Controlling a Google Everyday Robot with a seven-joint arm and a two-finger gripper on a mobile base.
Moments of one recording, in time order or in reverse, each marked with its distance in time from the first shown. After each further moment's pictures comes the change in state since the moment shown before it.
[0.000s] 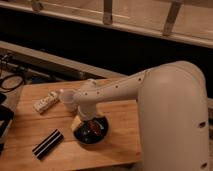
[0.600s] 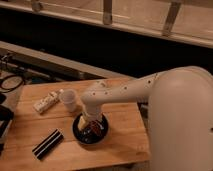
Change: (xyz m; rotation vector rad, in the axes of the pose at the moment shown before) arm 0.006 -0.013 0.005 -0.076 -0.024 0.029
